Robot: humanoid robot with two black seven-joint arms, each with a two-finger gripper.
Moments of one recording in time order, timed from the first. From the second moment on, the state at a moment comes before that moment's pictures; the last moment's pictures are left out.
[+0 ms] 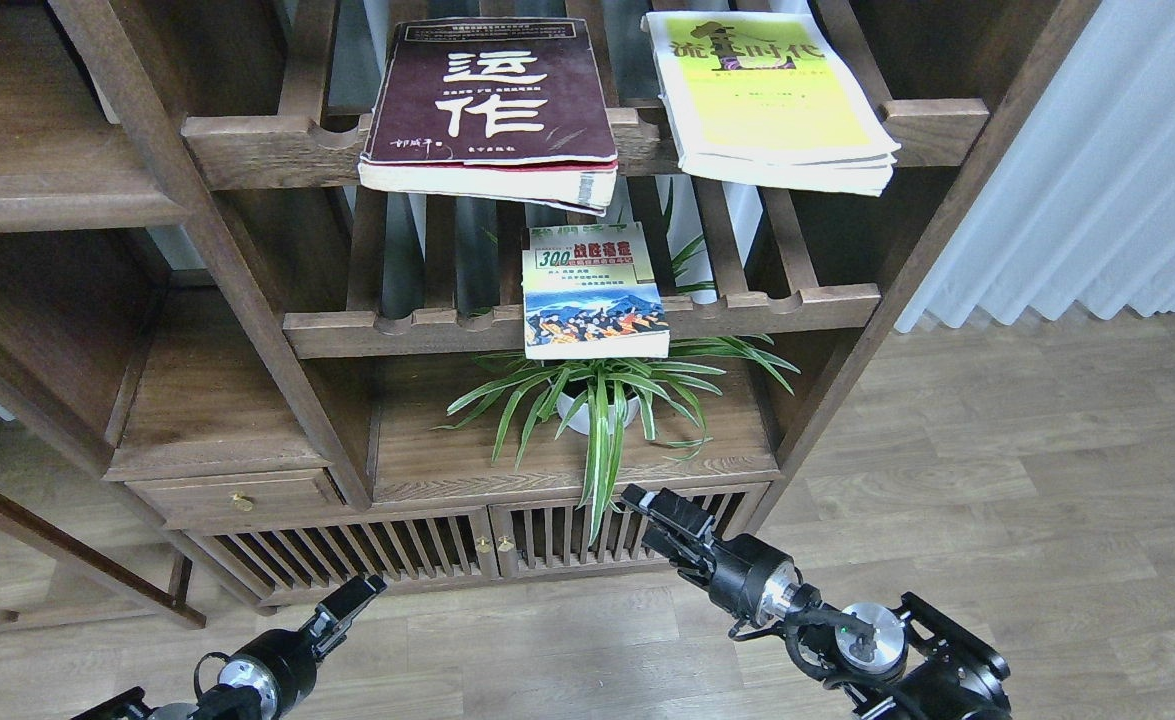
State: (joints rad) left arm -0.27 0.03 -0.56 -0.28 -0.39 -0.49 0.15; right arm 0.22 0.02 1.02 0.58 0.15 0.58 -0.40
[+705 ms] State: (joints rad) left arm -0.19 0.02 -0.55 -0.28 -0.39 -0.49 0.14; right arm 0.13 0.01 1.04 0.81 0.15 0.58 -0.39
